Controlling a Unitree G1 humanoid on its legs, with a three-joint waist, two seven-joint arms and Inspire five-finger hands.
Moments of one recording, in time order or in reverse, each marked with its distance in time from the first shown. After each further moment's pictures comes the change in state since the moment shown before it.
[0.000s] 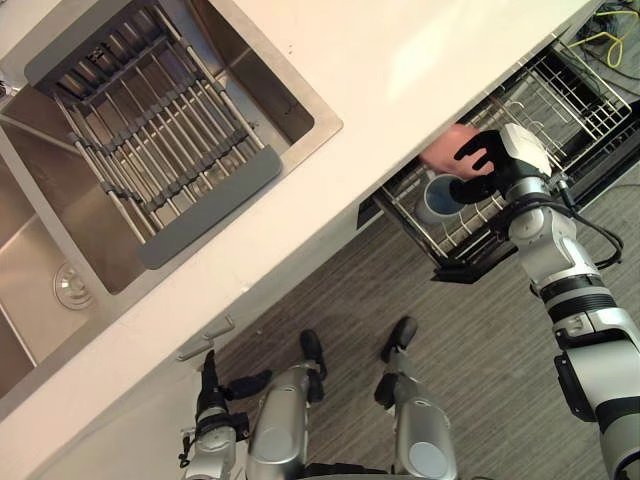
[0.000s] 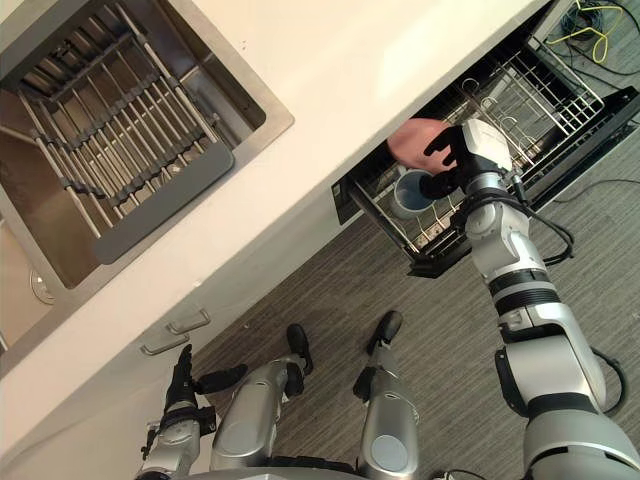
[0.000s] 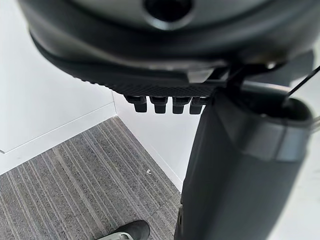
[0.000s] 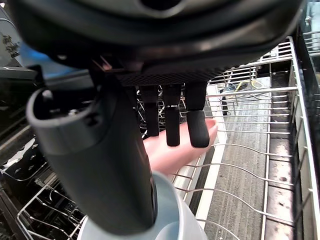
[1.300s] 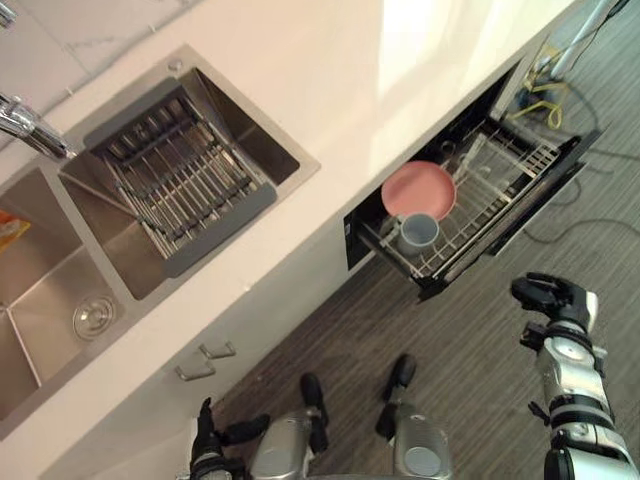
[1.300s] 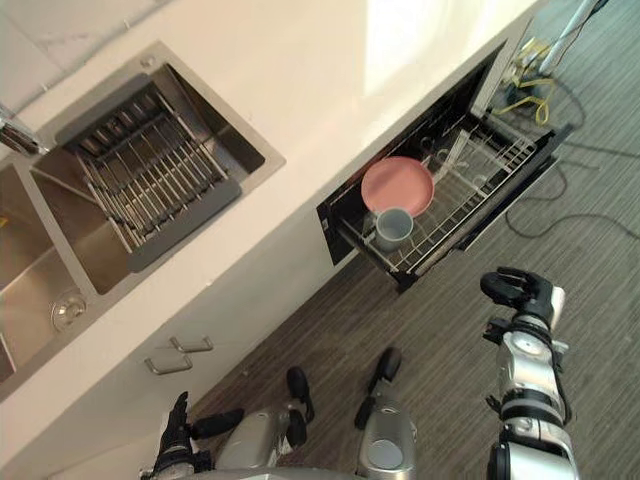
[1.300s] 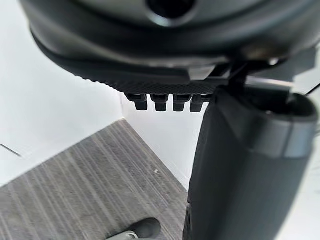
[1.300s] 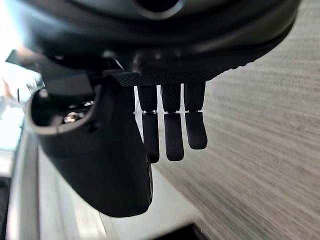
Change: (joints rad) left arm 0.112 -0.022 -0.019 0.049 0.016 0.009 -0.016; right arm 0.436 0.185 -0.502 0.094 0.574 -0.039 -0.153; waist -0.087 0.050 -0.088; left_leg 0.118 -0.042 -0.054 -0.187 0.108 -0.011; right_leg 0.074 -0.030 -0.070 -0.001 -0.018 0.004
